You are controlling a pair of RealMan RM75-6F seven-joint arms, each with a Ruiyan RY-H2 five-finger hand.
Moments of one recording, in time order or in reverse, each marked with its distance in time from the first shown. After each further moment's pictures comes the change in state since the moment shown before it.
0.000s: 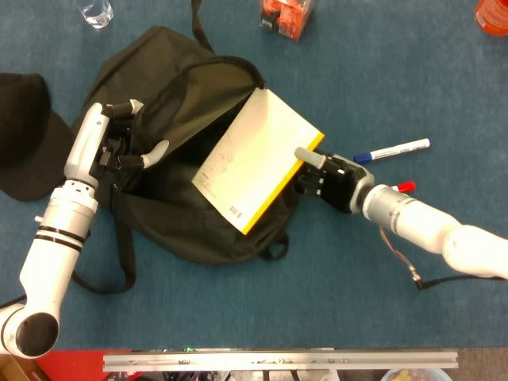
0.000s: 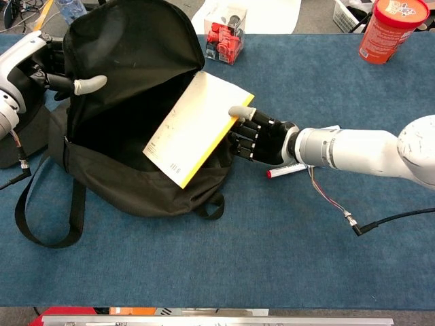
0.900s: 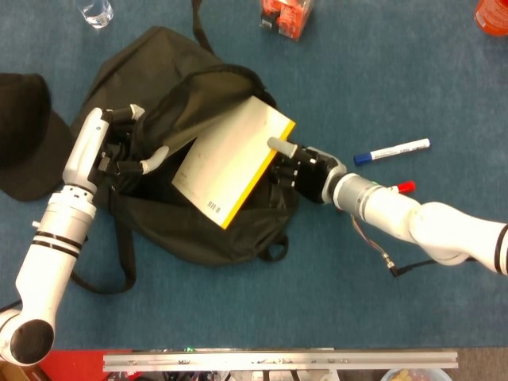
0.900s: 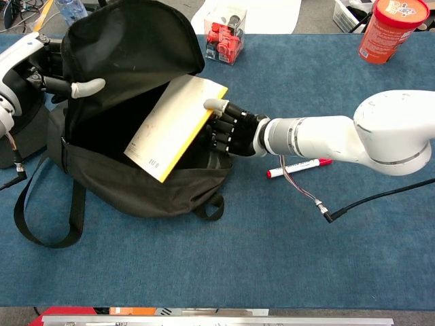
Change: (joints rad) left arm 0.010 0.028 0.017 -0.037 0.017 0.001 -0.001; right arm 0.159 -0.067 0.009 0.073 0.373 0.026 -0.217
